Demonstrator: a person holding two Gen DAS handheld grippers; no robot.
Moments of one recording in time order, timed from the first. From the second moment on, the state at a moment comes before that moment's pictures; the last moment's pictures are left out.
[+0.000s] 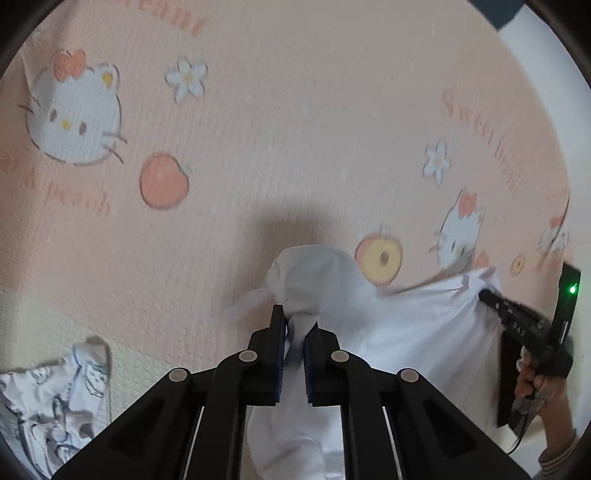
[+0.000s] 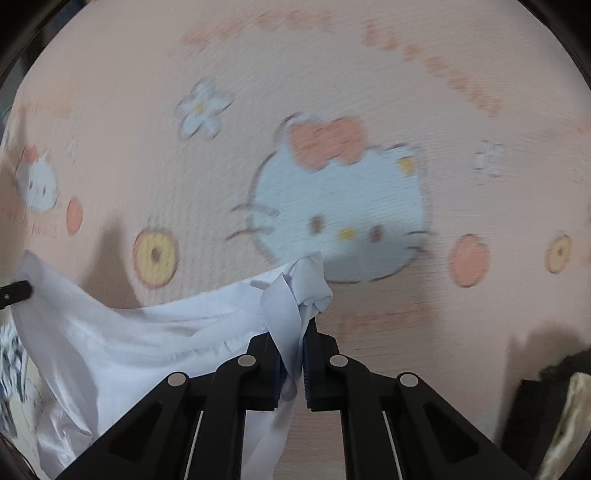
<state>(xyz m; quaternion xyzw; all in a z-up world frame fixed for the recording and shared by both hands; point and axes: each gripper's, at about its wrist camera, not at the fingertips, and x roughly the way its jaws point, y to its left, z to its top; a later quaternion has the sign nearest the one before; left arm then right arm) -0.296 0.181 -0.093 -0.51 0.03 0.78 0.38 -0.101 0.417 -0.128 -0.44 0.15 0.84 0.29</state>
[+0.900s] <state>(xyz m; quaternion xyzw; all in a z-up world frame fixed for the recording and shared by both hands) -0.350 0.222 -0.130 -0.46 0.09 0.81 0.35 -0.130 0.515 -0.148 -0.44 0.15 0.81 0.36</state>
